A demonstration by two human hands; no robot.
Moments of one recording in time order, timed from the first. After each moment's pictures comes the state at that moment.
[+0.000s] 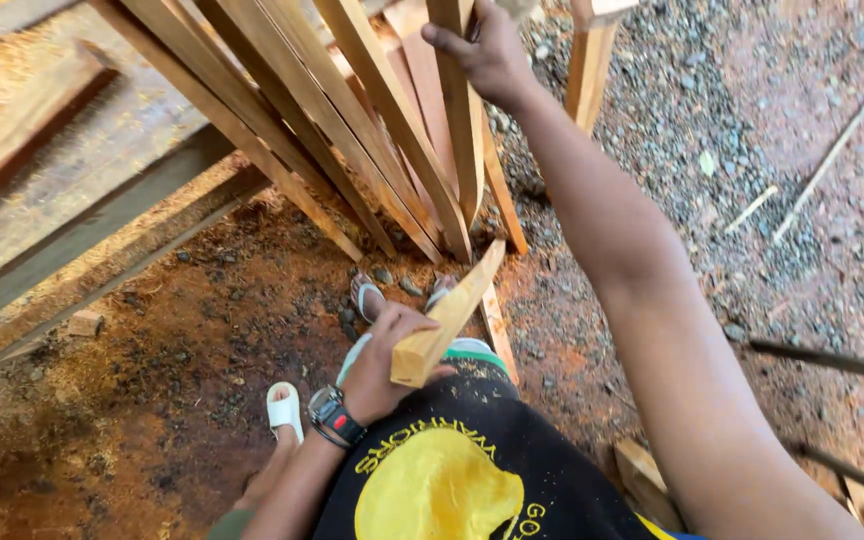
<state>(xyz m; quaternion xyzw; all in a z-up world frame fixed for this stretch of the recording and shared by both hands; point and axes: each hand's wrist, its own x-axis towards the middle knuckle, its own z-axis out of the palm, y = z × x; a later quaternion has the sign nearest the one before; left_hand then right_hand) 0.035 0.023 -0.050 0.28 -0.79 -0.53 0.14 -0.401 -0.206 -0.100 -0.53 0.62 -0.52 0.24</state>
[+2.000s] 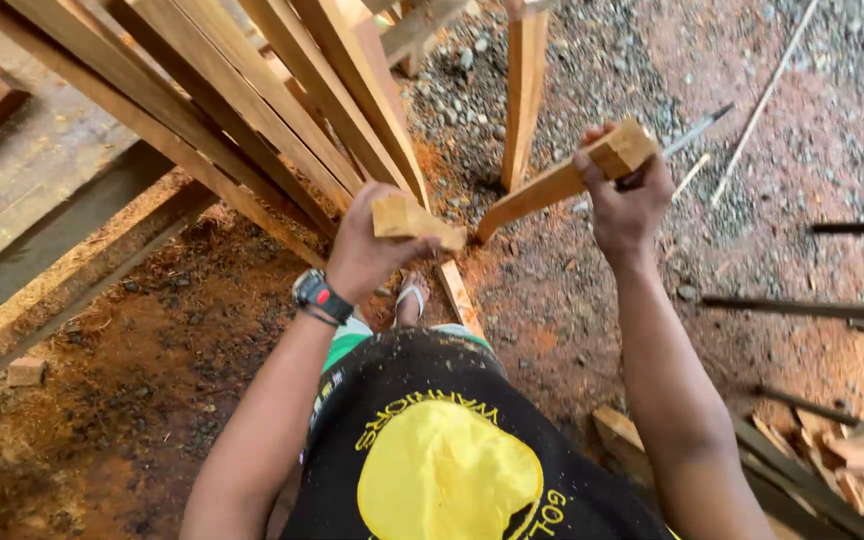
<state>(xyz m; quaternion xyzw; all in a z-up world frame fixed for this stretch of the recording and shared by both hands) -0.089 -0.096 -0.074 0.26 -0.73 -0.60 0.20 -0.409 0.118 -0.039 -0.40 0.68 -0.61 0.10</state>
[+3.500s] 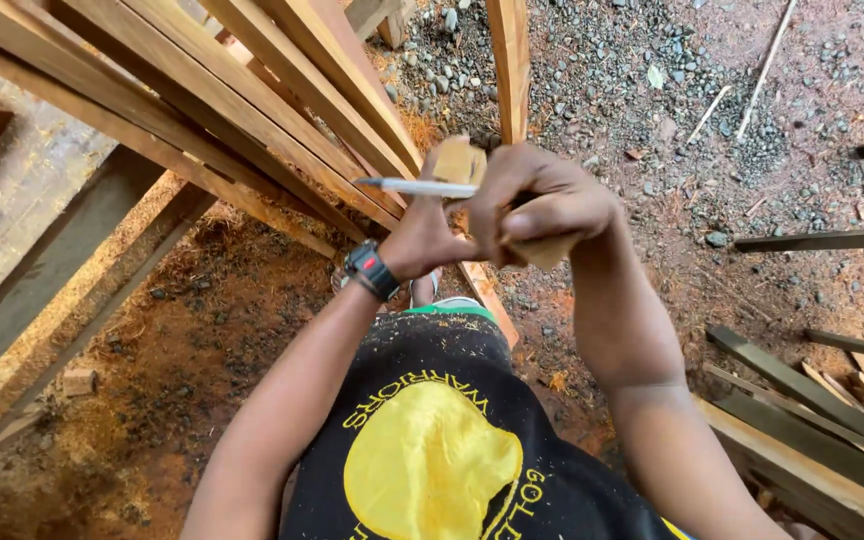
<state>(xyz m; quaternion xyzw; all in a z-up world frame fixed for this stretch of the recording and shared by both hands) -0.161 -0.037 -0.023 0.18 -0.61 -0.77 0.04 -0.336 0.073 0.078 -0.54 0.26 -0.57 0.57</state>
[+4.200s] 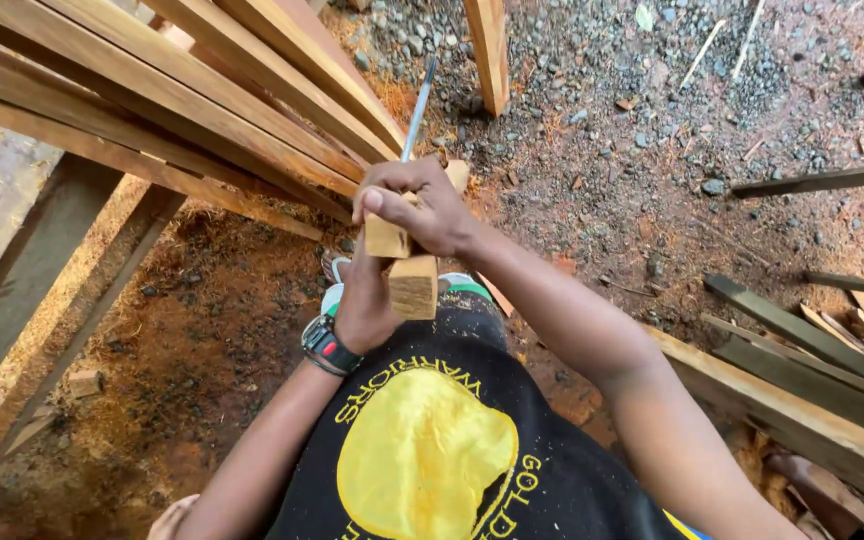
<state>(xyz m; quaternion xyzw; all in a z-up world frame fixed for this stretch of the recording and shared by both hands) -0.041 0.018 -0.093 0.21 -0.81 -0.53 0.12 -0.248 0.054 -0.027 -0.44 0.51 -0.62 0.41</state>
